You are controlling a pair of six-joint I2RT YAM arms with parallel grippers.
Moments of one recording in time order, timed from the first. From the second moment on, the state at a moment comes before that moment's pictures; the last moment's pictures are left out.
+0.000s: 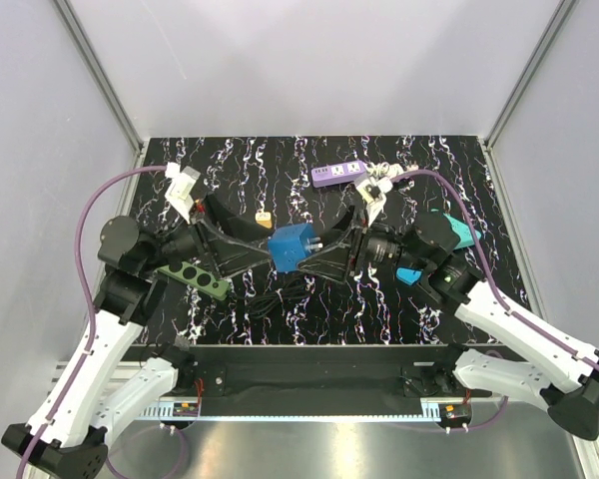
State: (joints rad) left arm -0.39 0.76 0.94 0.07 0.94 -0.85; right arm 0.81 0.99 0.91 0.24 -0.59 0.69
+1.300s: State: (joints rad) left arm -0.48 0.82 0.94 0.09 0.88 -0.90; right arm 0.80 1.11 0.87 0.64 -0.76 0.92
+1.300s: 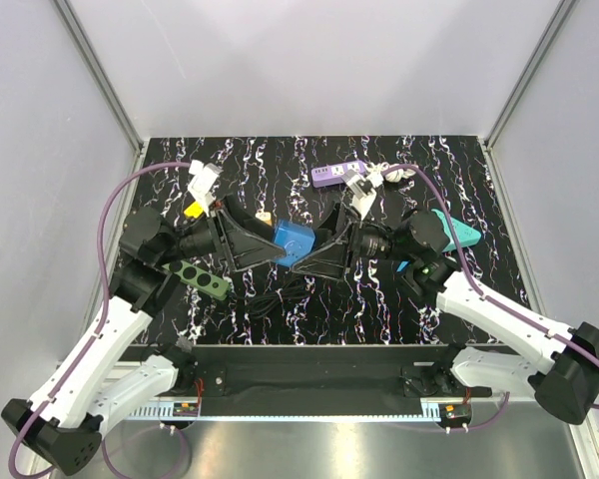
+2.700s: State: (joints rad) left arm -0.48 0.85 1.06 -0.76 0.13 -0.20; right arm 0.80 0.62 0.74 -0.06 -0.50 0.61
